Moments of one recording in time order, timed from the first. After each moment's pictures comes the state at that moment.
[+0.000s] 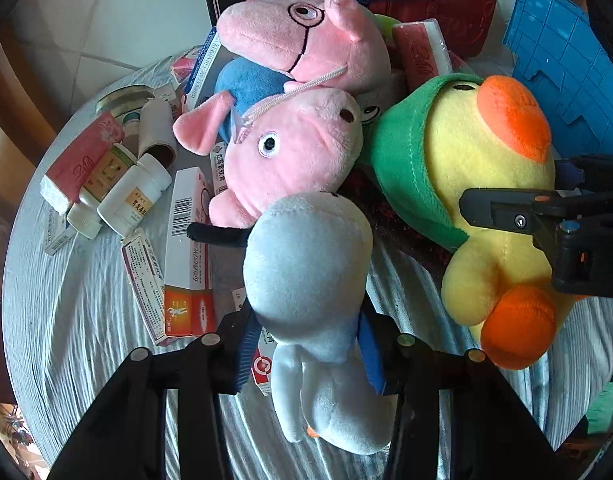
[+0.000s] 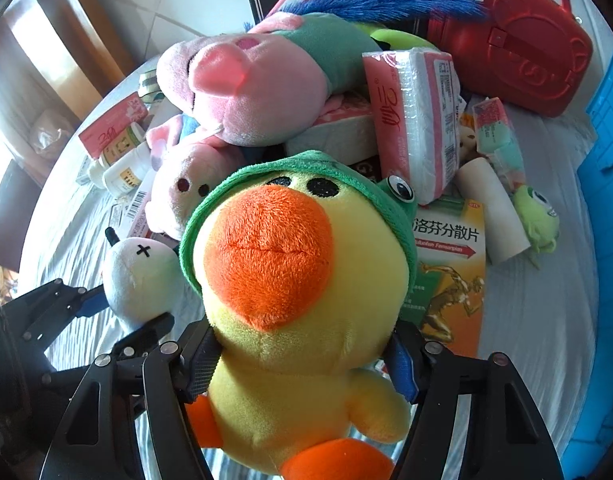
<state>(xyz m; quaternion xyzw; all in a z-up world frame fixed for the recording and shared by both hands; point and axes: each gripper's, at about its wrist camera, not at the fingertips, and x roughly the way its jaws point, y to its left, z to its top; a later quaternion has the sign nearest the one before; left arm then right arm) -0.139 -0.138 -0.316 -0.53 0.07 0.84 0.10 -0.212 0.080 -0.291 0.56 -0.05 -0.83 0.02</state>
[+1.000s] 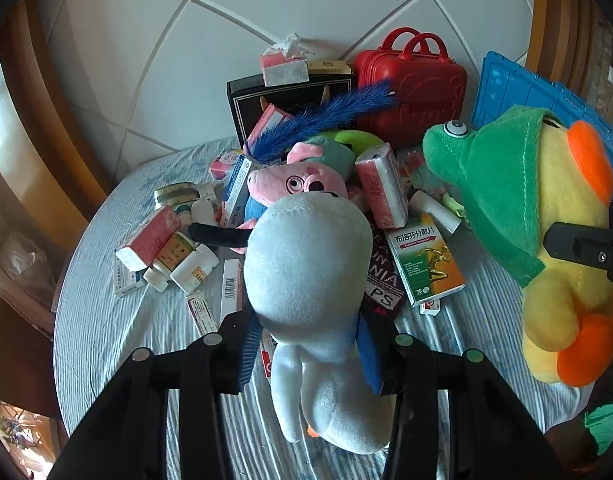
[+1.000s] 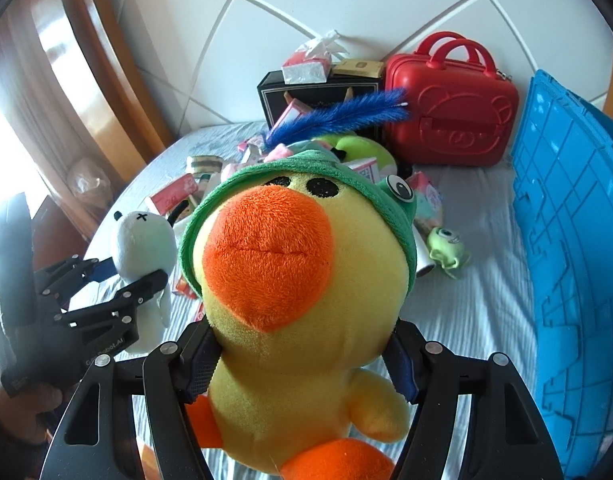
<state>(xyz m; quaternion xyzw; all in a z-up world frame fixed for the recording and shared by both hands) -0.085 -0.112 -0.159 -0.43 0.07 0.89 0.09 -0.106 0.118 -0.130 0.46 -0.08 -0.89 0.03</state>
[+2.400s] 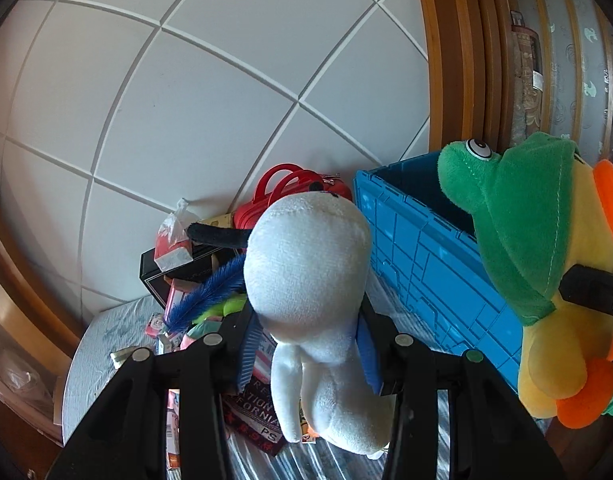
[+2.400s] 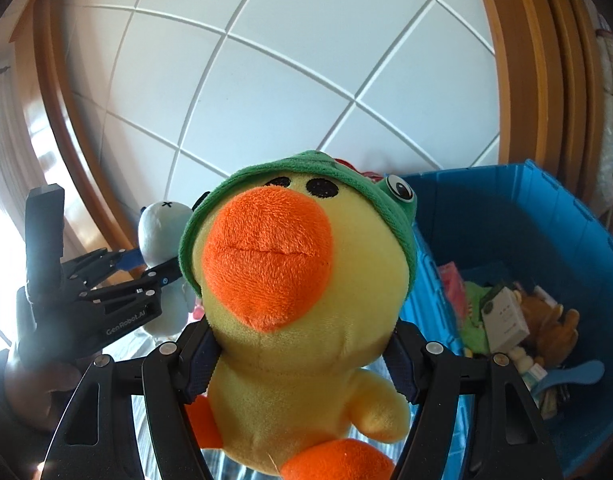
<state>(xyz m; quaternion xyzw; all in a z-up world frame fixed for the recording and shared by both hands) -0.096 0.113 0.008 -0.29 0.13 0.93 0.19 0.016 0.318 0.013 0.29 -0.14 -0.95 -0.04</state>
